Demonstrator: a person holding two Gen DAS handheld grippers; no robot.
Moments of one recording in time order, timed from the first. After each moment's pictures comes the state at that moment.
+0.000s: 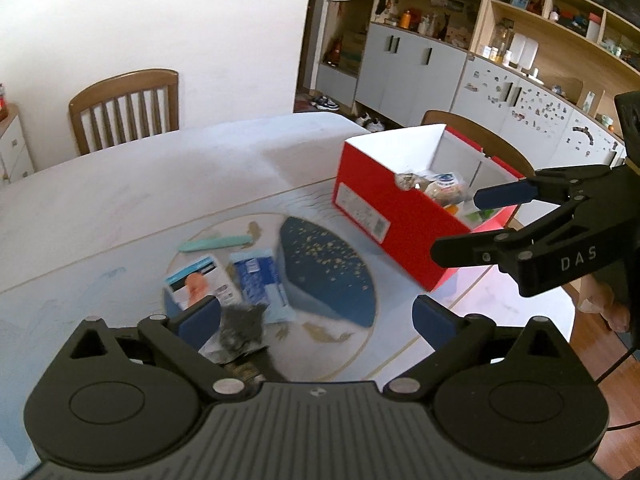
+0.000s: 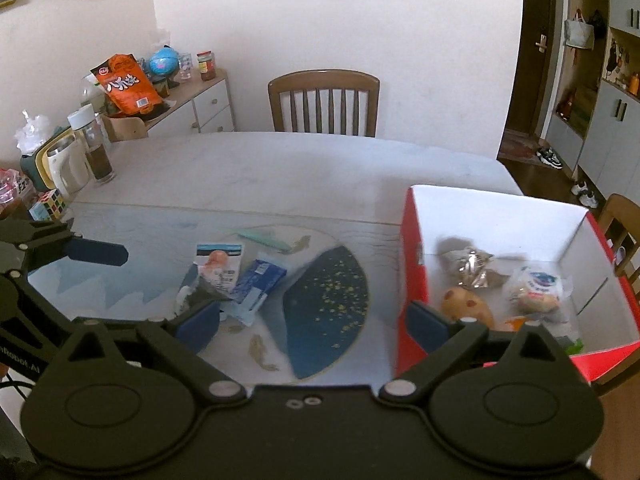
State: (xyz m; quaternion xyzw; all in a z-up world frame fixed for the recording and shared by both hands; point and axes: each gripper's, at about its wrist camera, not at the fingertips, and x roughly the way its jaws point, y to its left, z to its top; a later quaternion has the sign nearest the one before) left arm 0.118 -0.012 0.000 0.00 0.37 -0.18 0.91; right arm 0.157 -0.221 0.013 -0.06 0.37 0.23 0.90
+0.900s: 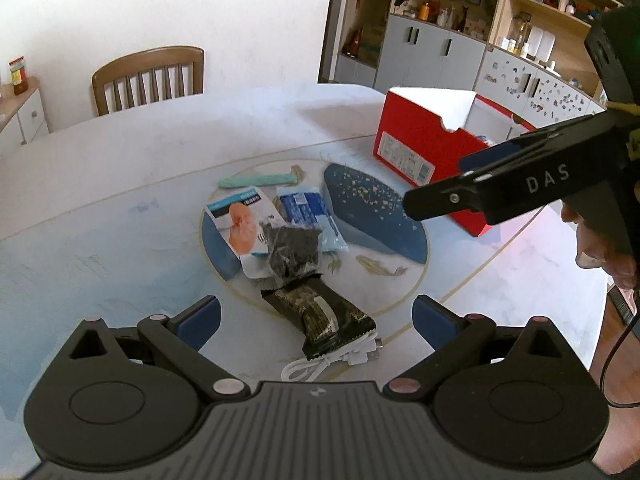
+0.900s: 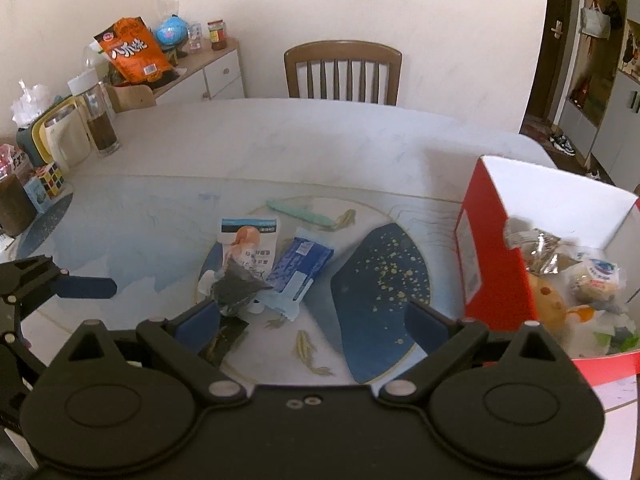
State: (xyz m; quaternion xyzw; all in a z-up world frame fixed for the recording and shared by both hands) left arm 0.096 0.028 -0.065 0.00 0.38 -0.16 0.91; right arm 0.169 -0.160 -0.031 -0.07 0.41 0.23 0.88
